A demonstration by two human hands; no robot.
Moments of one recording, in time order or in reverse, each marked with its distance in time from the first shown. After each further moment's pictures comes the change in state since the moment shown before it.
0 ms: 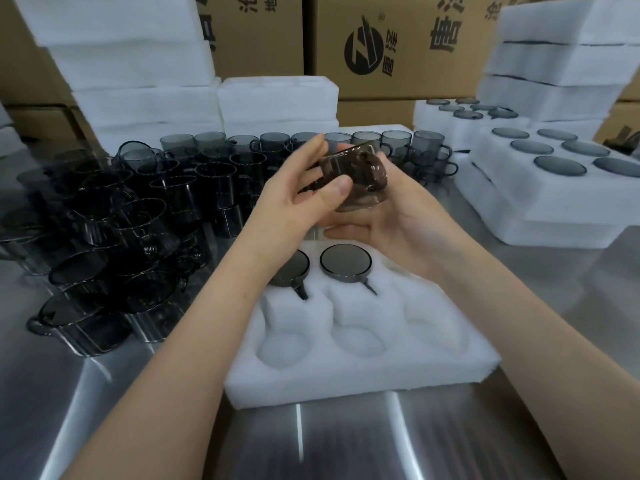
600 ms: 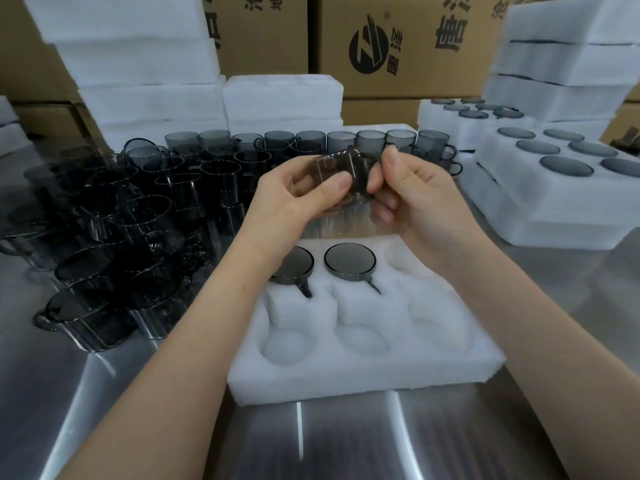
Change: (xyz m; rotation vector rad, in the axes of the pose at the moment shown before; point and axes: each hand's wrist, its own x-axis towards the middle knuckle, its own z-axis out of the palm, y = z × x) left_hand 0.005 -0.005 -0.004 -0.102 0.053 -0.057; right_hand -0.001 -0.003 -0.004 -0.260 0.151 -0.214
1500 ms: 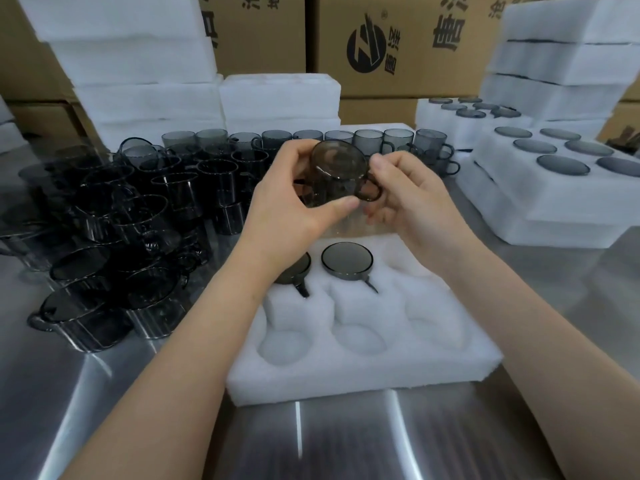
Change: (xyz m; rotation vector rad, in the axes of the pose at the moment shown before) left_hand -0.005 0.000 0.004 0.415 0.106 0.188; right_hand 0.003 0.007 -0.003 -0.007 0.116 0.081
